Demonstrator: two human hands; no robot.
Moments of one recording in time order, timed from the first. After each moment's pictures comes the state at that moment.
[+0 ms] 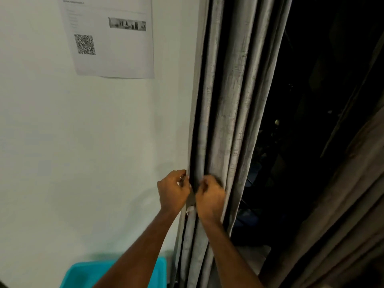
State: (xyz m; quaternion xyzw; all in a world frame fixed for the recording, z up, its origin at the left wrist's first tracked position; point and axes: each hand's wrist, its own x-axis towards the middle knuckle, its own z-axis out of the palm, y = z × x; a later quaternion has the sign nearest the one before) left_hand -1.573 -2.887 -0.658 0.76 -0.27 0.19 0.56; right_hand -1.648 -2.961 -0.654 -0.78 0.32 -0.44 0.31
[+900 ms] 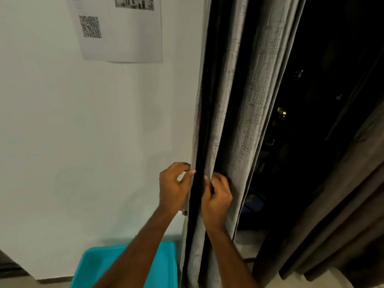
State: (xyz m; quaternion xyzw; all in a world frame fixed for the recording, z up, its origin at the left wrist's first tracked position) left_hand -1.587 -2.837 -0.660 0.69 -0.34 0.19 0.61; right_hand -1.670 -2.919 -0.689 -0.72 0.21 -0.56 0.34
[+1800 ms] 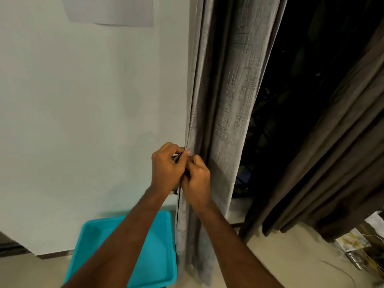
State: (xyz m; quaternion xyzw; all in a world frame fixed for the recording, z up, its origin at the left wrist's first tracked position) left_hand -1.628 -2.792 -0.664 0.69 -0.38 0.19 0.59; right_hand -1.701 -2.863 -0.701 -0.83 0.13 -0.42 0.34
